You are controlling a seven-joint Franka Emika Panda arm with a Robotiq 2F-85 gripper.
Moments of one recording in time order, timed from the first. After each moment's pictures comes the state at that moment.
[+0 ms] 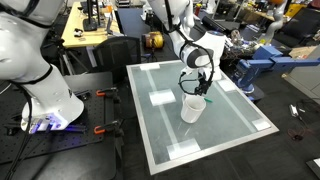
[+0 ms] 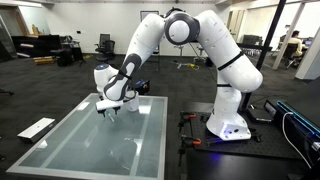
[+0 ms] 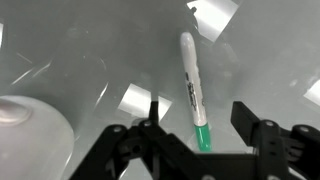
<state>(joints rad) 0.09 0.73 -0.15 -1.81 -0.08 2.66 1.09</state>
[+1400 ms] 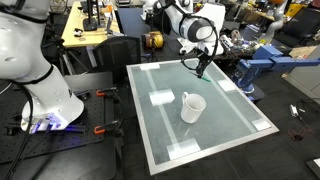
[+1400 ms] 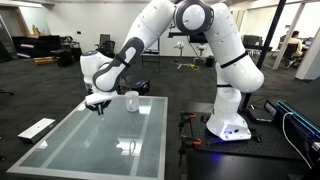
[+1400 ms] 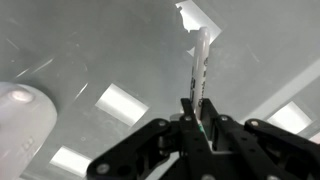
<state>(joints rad) 0.16 0.57 -0.10 -1.81 -0.08 2.50 0.98</state>
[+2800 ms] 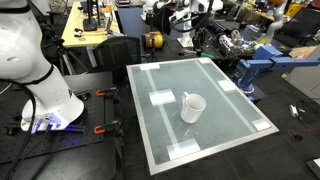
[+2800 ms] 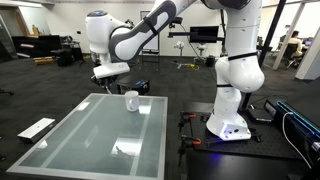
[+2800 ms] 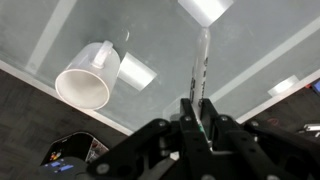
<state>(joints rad) 0.18 0.15 -0.08 -2.04 -0.34 2.35 1.14</state>
